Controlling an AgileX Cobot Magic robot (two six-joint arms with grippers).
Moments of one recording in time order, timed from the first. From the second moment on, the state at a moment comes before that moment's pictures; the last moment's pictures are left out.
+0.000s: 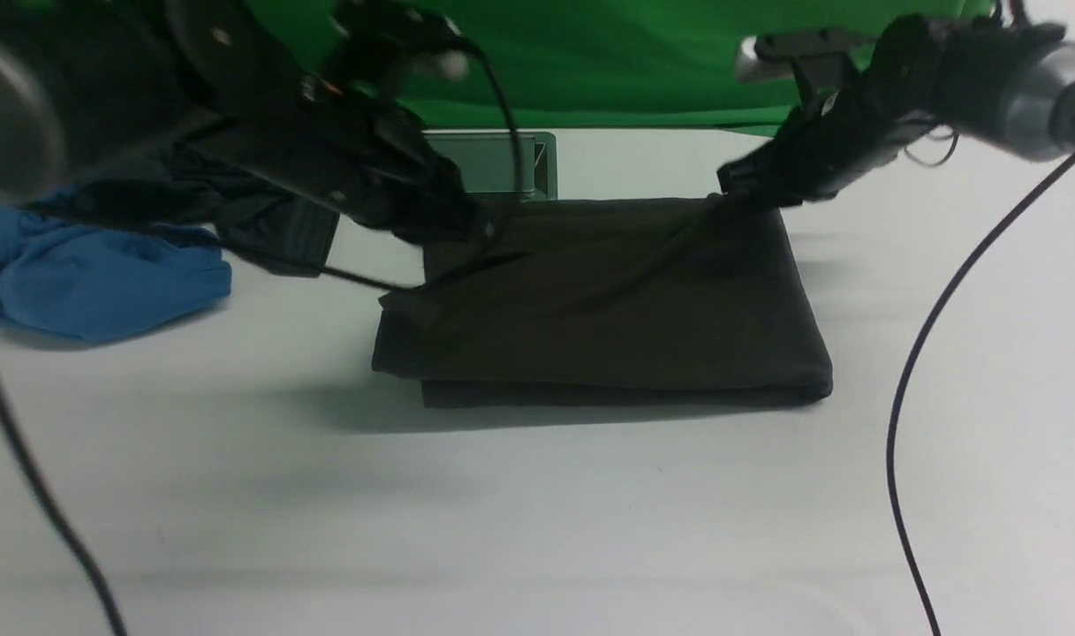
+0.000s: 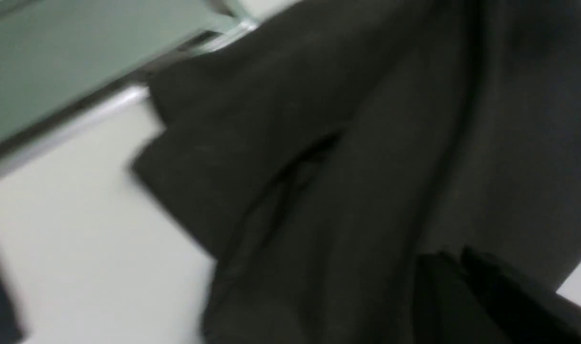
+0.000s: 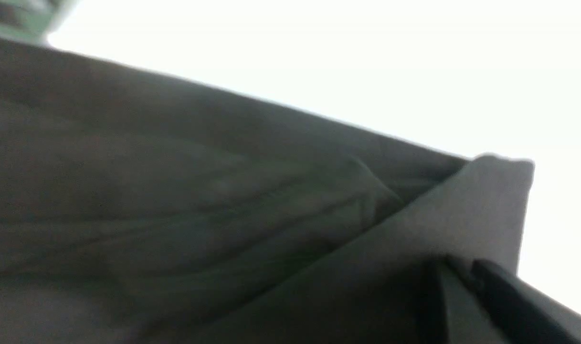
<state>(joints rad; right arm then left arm) 0.17 2.27 -1.83 0.18 0.67 -0.13 -0.27 1.78 -1.35 -0.45 0.65 0.64</state>
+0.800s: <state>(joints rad) 0.15 1.81 -1.85 0.16 1.05 -0.15 -0.28 1.59 -1.34 -0.33 0.52 0.59</state>
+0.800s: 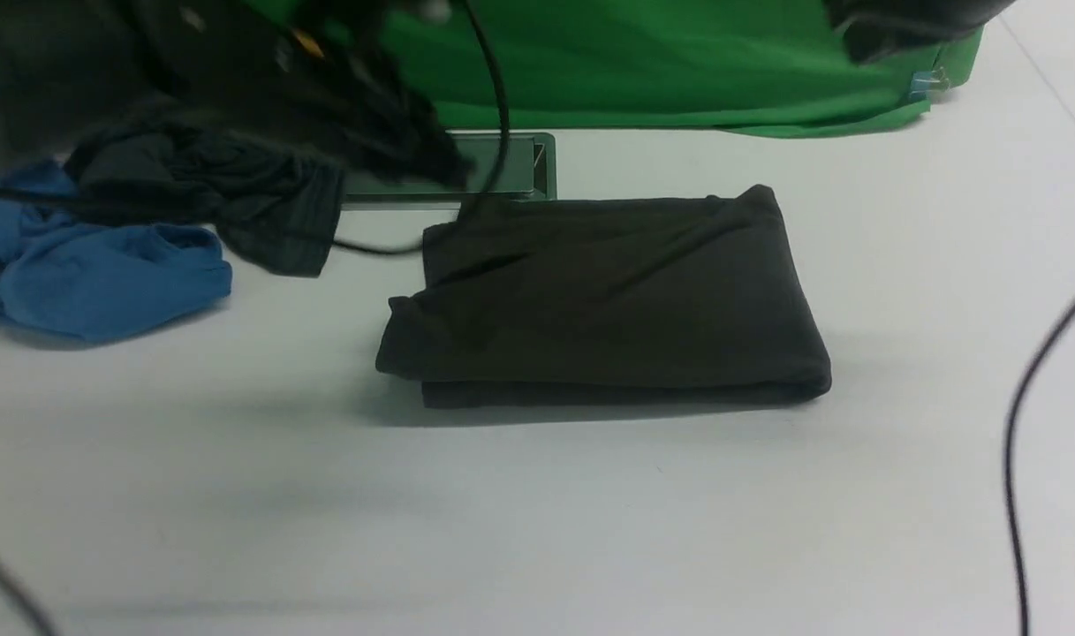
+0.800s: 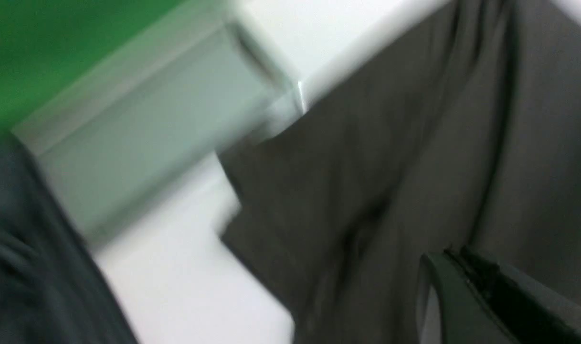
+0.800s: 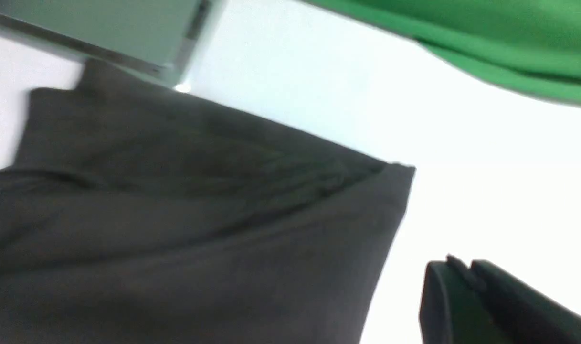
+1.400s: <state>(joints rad) 0.15 0.94 -1.01 0.15 1.03 -0.09 -0.28 0.59 -0.63 -0.40 0.27 0.59</state>
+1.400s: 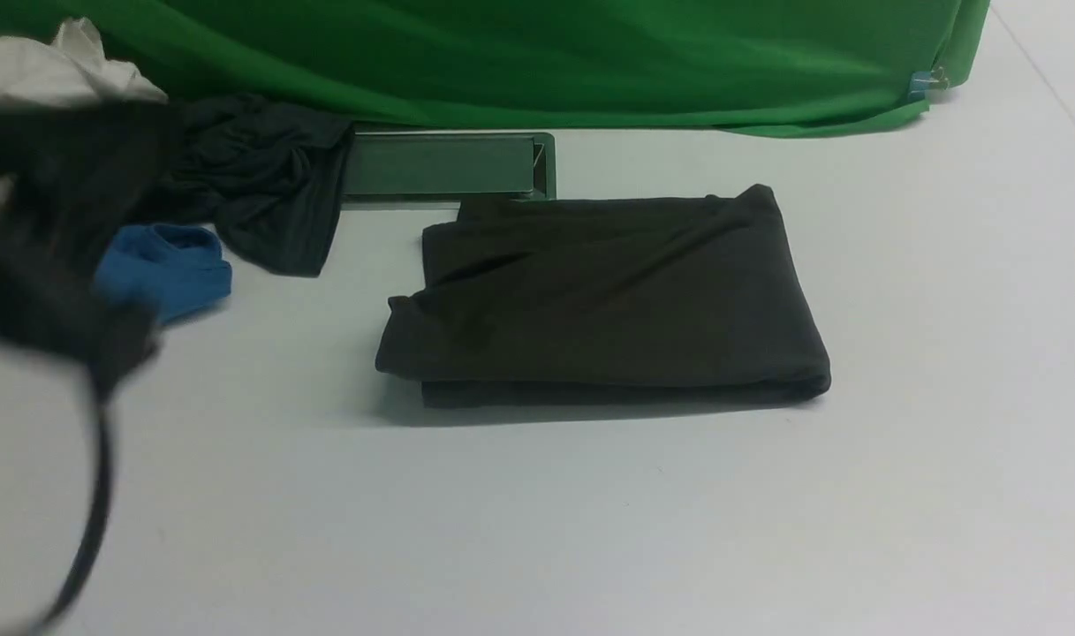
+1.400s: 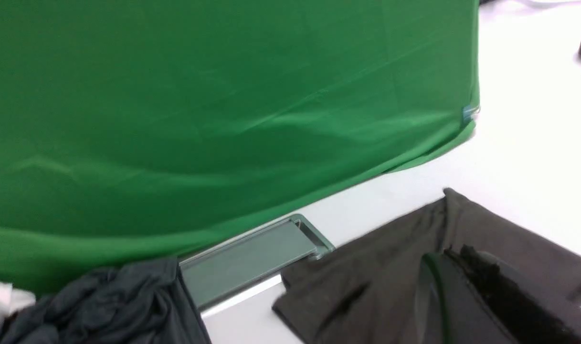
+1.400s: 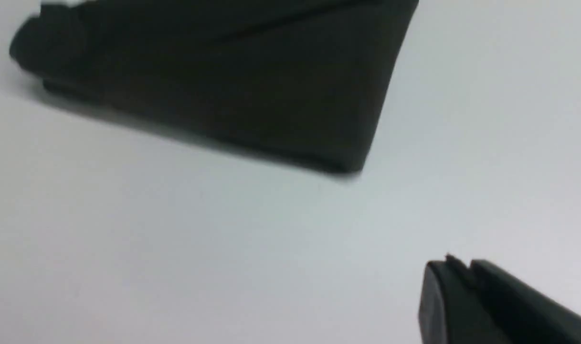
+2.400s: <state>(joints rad) 0.15 0.48 -0.22 0.15 0.25 0.06 -0.28 0.21 -0.08 -0.39 0.19 0.59</state>
